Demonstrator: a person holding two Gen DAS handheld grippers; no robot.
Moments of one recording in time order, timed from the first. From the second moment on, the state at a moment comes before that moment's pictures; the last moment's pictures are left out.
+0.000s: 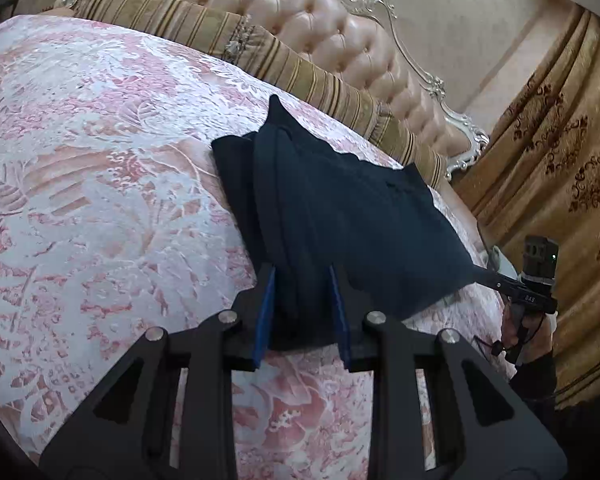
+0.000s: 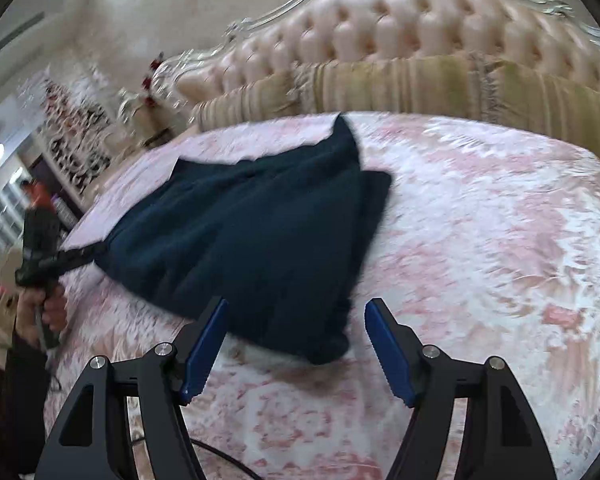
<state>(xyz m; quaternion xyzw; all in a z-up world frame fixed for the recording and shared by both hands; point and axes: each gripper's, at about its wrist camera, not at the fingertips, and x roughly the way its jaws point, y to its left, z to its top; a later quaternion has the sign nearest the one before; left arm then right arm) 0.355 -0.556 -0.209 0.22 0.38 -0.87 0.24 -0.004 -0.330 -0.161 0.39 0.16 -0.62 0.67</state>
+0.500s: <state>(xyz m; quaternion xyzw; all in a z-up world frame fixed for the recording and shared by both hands) 0.351 -0.552 -0.207 0.25 0.35 -0.86 0.27 -0.008 -0.334 -0.167 0.40 0.17 -0.62 0.65</state>
